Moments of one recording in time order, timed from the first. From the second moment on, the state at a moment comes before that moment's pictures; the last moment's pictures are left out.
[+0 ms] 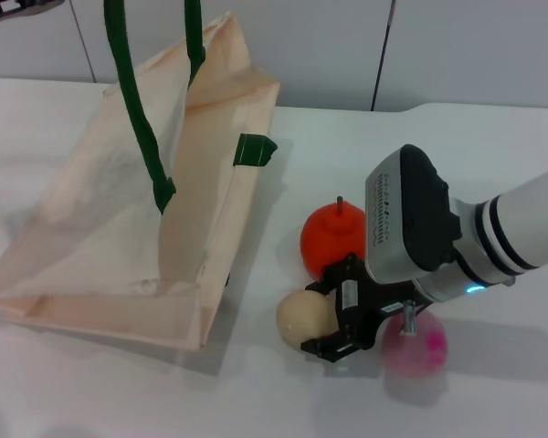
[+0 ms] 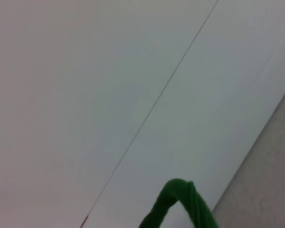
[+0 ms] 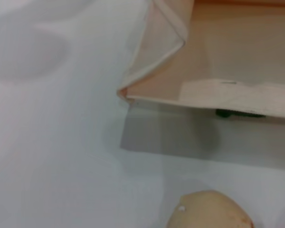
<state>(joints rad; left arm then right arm) -0.87 -1.86 2.86 -0.68 -0.68 1.91 -1.85 0.74 2.03 -1.80 -0.83 1.17 1.09 -1.37</state>
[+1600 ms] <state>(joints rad) -0.85 -1.85 2.86 -0.64 -0.69 1.90 -1.84 0.75 2.03 -1.81 -0.85 1.18 1.16 -1.36</state>
